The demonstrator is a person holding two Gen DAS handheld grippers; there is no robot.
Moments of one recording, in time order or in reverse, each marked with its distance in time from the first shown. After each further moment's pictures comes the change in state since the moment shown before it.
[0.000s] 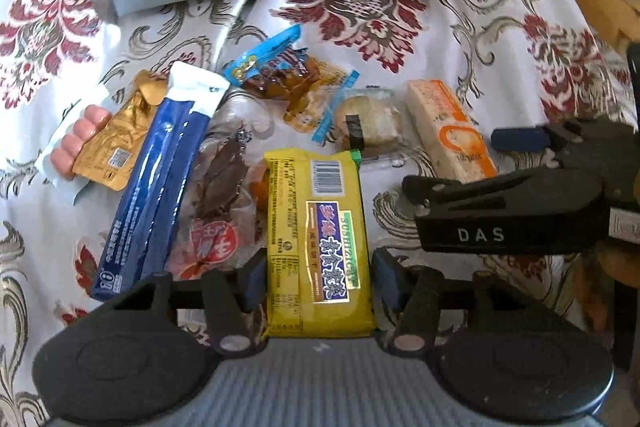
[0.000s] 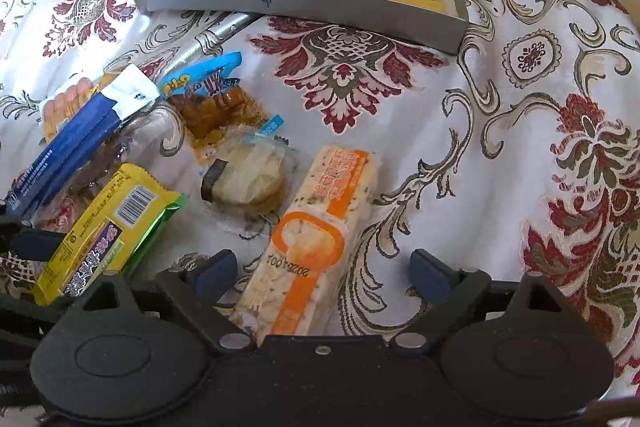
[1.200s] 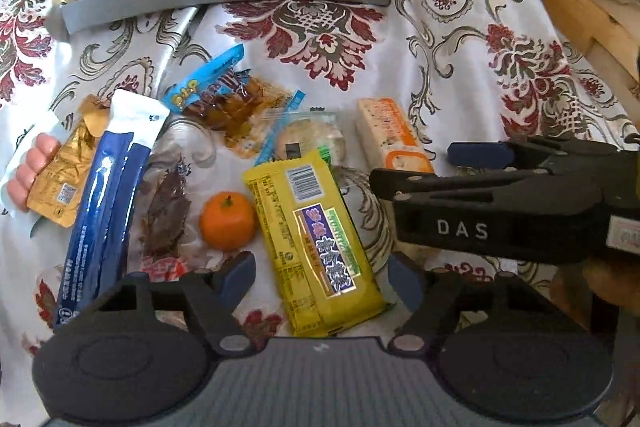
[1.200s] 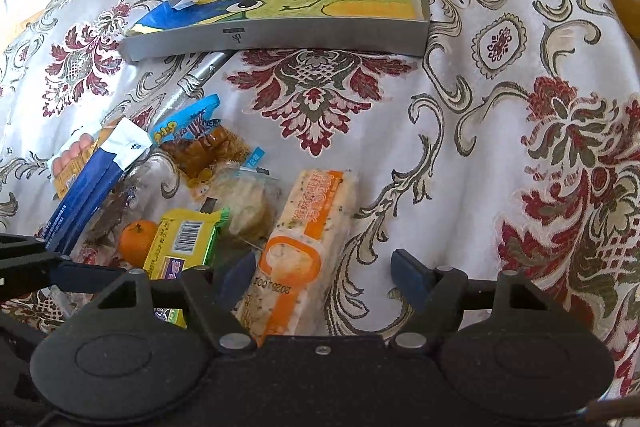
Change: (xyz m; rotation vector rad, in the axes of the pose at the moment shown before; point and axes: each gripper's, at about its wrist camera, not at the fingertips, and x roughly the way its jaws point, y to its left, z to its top) left arm 0.006 -0.018 0.019 0.009 0.013 -0.103; right arm -0.015 -0.027 0.006 0.147 -0.026 0.071
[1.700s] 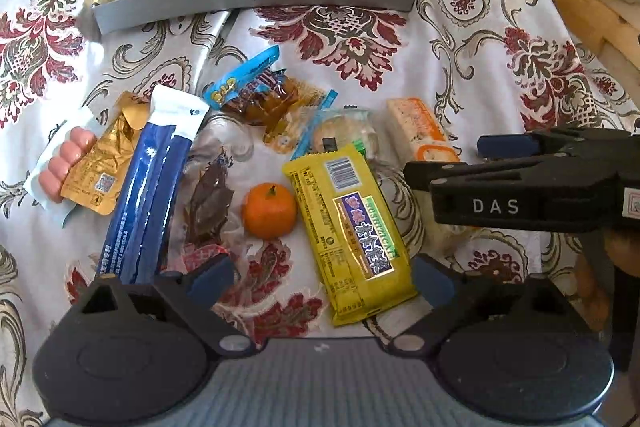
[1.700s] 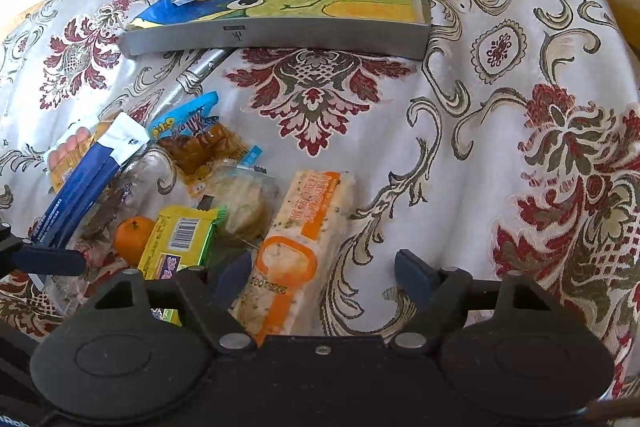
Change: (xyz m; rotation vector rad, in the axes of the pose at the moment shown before) left arm -0.011 0.011 -0.014 -0.004 -0.036 0.057; right arm -0.001 0.003 0.000 -0.029 0.001 -0.019
